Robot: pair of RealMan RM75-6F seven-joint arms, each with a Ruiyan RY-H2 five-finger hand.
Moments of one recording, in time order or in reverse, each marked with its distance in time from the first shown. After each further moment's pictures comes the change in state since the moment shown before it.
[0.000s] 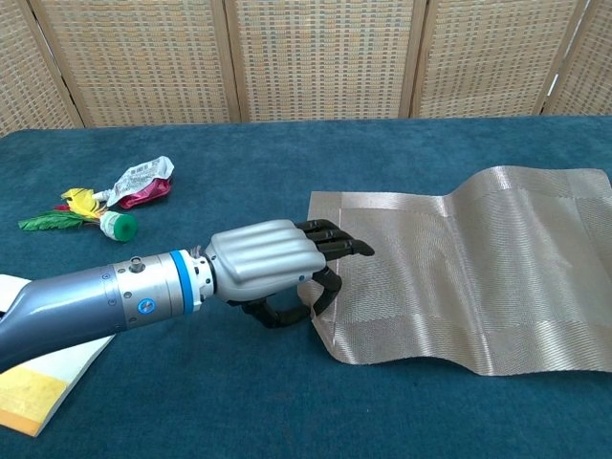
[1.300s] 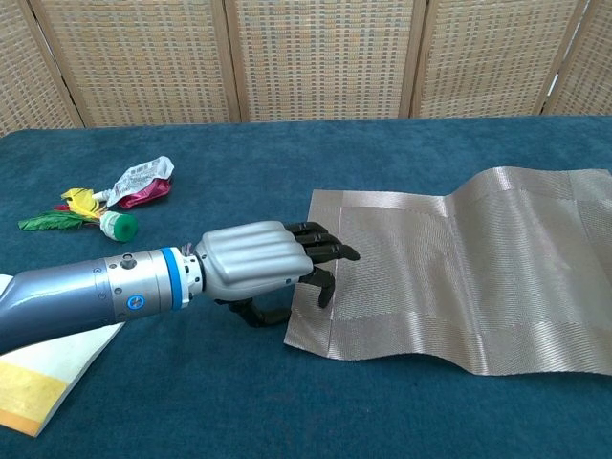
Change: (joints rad) left arm -0.002 0.030 0.010 0.002 0.022 -0.041 0.030; right arm 0.005 -0.009 -0.002 0.010 0.019 -0.005 -0.022
